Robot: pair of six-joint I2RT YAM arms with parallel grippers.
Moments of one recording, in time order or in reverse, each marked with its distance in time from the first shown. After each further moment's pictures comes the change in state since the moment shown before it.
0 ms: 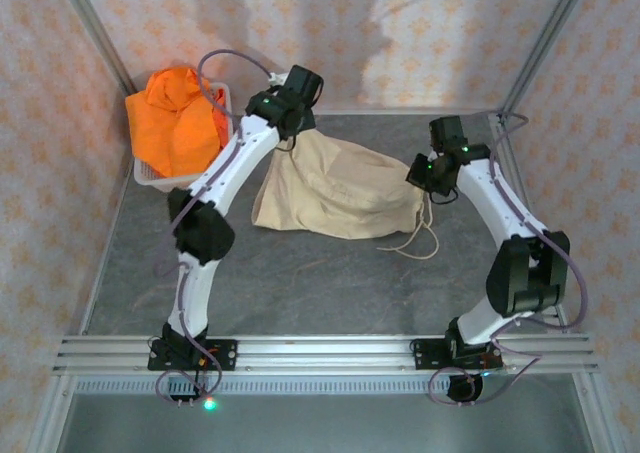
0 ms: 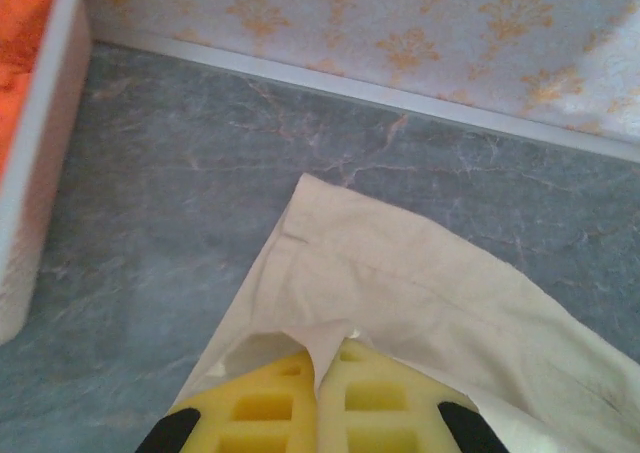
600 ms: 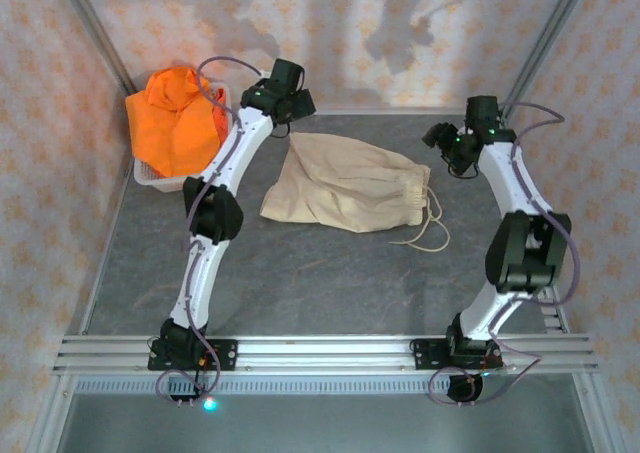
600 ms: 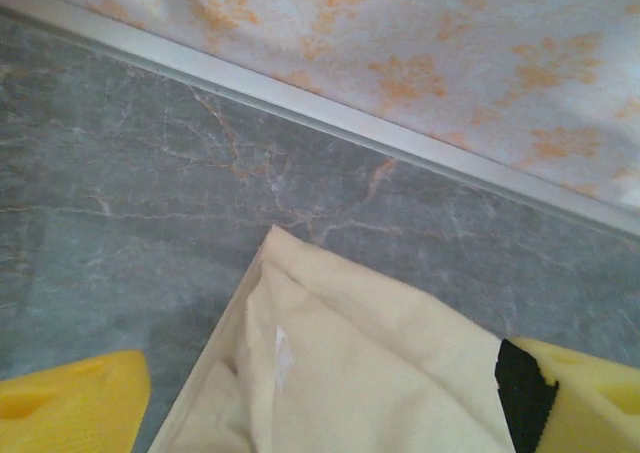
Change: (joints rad) left arm 0.126 0.183 0.167 0.076 0.222 -0.037; right arm -0.172 0.080 0.110 0.162 -0.151 0.130
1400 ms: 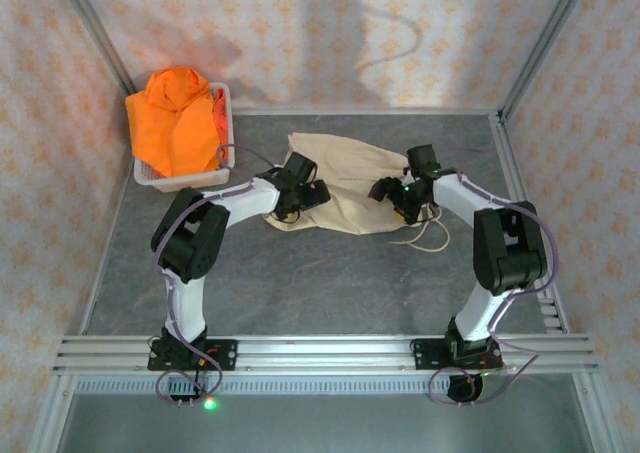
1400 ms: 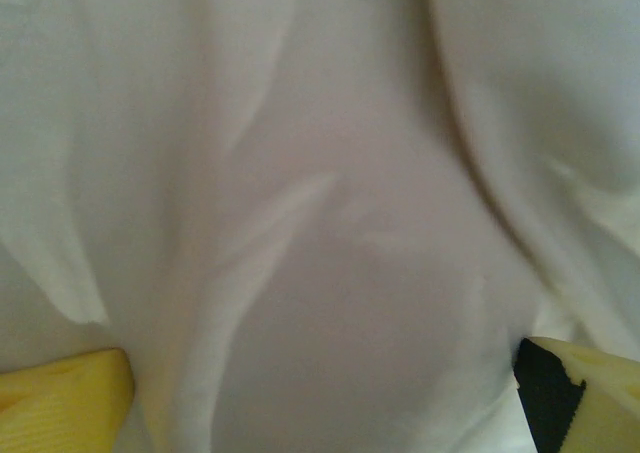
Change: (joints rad) left arm -0.175 -0.438 -1.275 0.624 0.153 -0.228; right arm 0.237 0.070 -0.359 0.165 -0.142 0.030
